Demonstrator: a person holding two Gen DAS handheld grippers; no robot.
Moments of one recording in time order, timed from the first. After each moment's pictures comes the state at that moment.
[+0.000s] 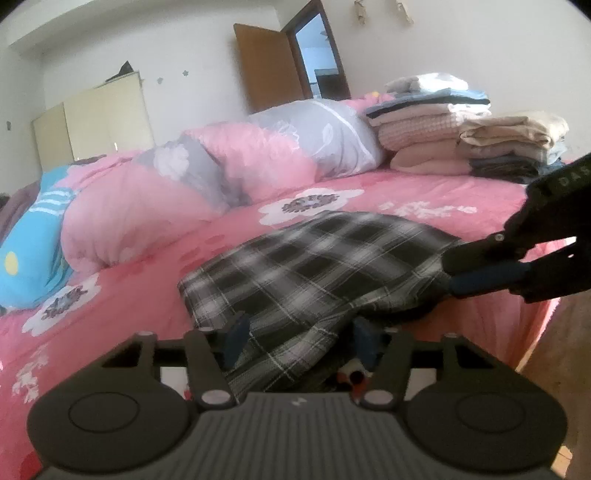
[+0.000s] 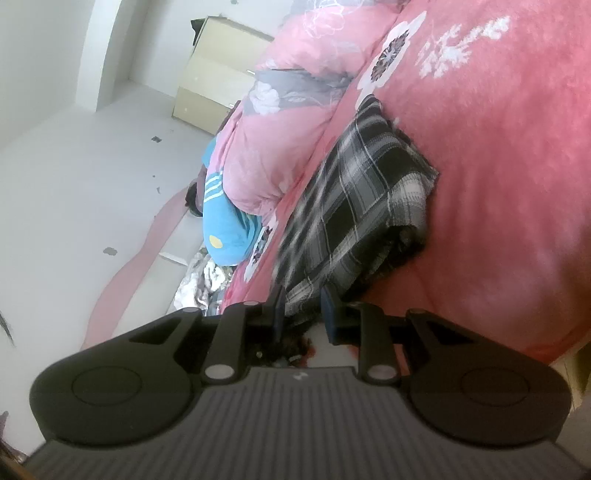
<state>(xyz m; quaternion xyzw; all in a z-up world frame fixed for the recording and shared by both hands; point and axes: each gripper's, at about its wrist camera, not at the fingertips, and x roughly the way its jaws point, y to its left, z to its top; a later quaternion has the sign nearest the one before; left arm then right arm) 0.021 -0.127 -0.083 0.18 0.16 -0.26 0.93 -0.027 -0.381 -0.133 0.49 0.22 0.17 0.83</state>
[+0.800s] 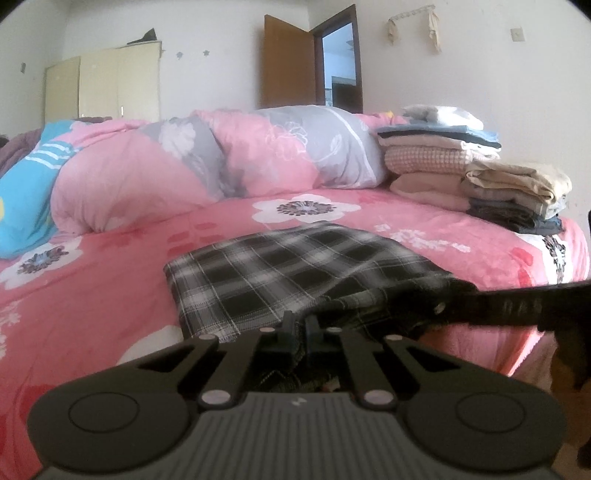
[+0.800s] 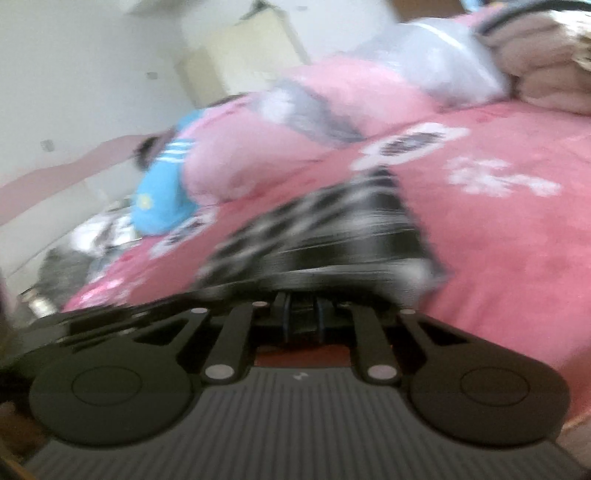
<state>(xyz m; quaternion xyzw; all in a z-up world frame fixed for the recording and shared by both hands) 0.032 -0.114 -0.075 0.09 0.19 -0.28 0.94 -0.010 -0.326 -0.100 0.21 0.19 0.10 0.96</state>
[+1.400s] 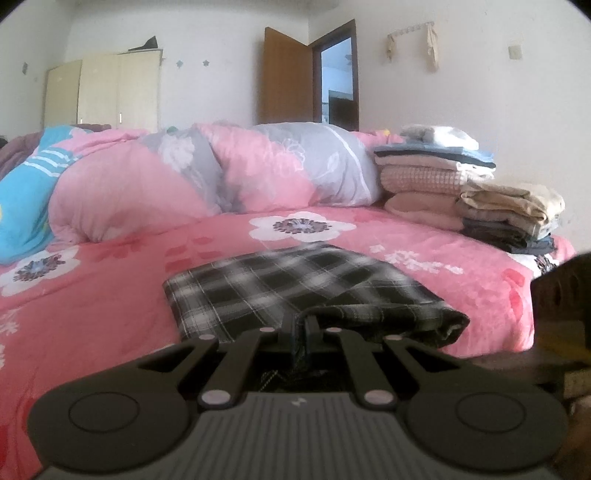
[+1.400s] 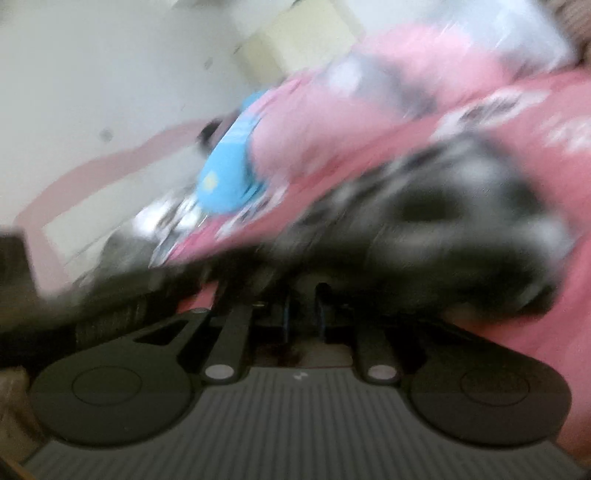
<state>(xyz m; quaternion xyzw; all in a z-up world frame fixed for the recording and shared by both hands) 0.034 -0.106 -0.062 0.06 0.17 -0.29 0.94 0.015 -0.295 -0.120 0.24 0.21 0.21 0.92</state>
